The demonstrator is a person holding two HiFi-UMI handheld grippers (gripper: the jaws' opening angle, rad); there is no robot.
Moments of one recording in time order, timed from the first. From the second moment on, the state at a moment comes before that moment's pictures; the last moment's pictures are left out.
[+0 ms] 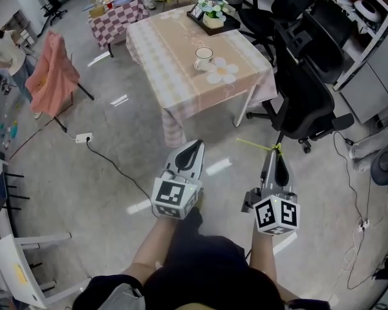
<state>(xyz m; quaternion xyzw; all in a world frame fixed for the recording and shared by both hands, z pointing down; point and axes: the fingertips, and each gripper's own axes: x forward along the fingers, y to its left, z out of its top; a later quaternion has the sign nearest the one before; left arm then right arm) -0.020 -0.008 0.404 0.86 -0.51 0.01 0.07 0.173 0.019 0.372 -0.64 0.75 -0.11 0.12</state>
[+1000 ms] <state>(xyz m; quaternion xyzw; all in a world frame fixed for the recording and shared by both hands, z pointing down) -0.055 -0.110 0.405 0.87 -0.49 0.01 0.06 0.141 -0.069 0.368 -0.66 0.73 -0.10 0.13</state>
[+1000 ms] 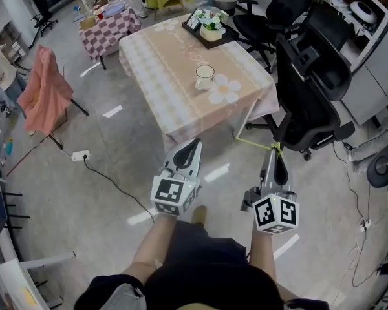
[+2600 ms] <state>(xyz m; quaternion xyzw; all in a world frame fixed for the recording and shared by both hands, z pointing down) -0.066 -0.159 0.422 0.87 -0.48 0.02 0.08 0.120 -0.124 0.377 -0.66 0.73 -0.11 0.12</state>
